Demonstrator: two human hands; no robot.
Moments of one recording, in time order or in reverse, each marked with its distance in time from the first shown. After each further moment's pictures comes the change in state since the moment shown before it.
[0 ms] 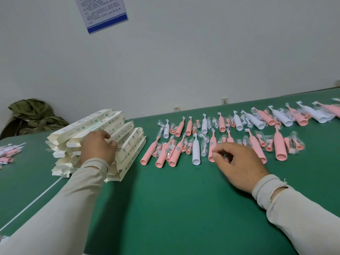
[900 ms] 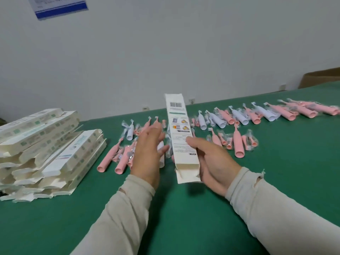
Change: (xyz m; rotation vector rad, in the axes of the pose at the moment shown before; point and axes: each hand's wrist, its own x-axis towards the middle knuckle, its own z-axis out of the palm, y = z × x) left_hand -0.143 0.173 0.055 -1.510 -0.683 -0.087; right_hand 0.004 -0.016 -0.017 1.330 -0.194 0.502
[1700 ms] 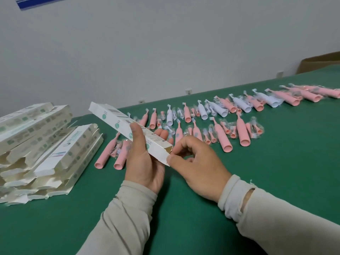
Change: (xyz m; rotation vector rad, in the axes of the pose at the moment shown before) left_hand -0.001 -0.011 -0.018 -0.504 0.101 -0.182; right_hand -0.003 0.043 0.015 -0.802 0.175 -0.391
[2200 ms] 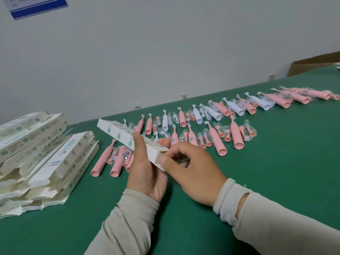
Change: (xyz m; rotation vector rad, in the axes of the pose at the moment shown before) left_hand 0.001 -0.014 -0.003 -0.058 -0.043 -0.155; right_hand -0.003 -0.007 -0.003 -0.025 -0.027 -0.060
